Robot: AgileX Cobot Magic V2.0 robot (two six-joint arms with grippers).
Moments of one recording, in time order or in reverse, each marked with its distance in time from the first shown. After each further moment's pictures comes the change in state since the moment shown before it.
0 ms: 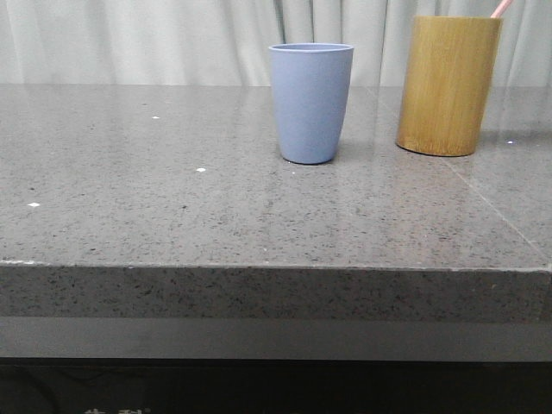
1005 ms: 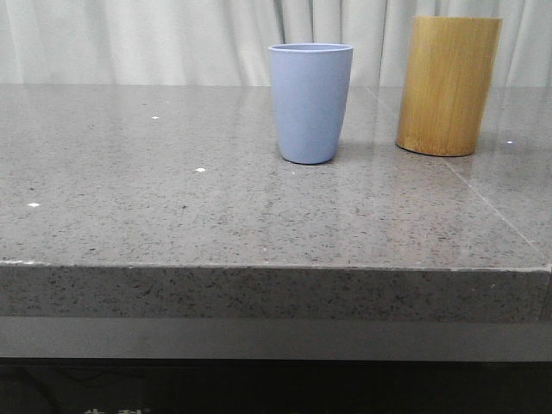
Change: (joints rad) left arm 0.000 0.000 0.000 0.000 0.000 0.000; right arm 0.439 -0.201 -0.395 -0.277 0.149 -0.051
